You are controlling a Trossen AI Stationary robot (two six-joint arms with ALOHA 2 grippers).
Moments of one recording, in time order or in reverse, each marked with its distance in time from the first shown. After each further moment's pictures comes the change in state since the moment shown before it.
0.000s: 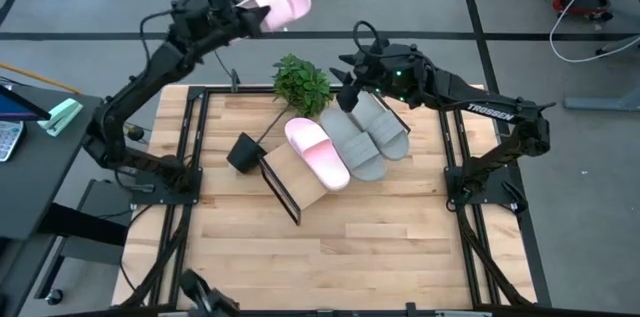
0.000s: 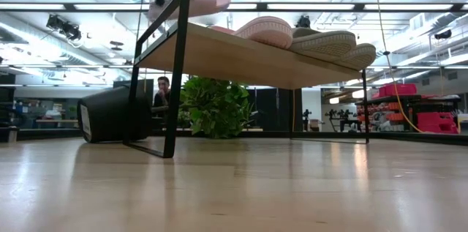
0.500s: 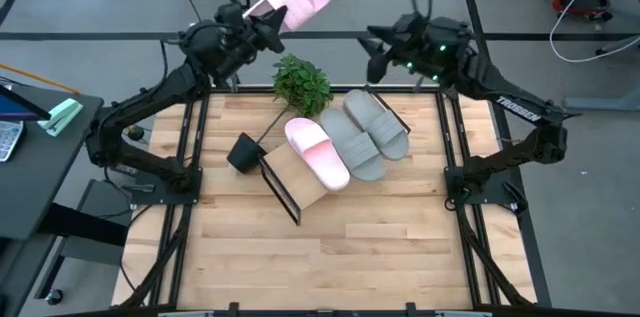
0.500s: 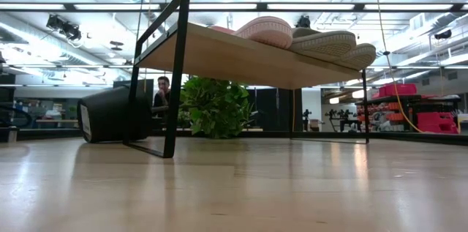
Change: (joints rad) left arm -0.350 0.000 0.000 0.274 -0.434 0.036; right arm -0.157 -0.134 0.000 0.031 -0.128 0.089
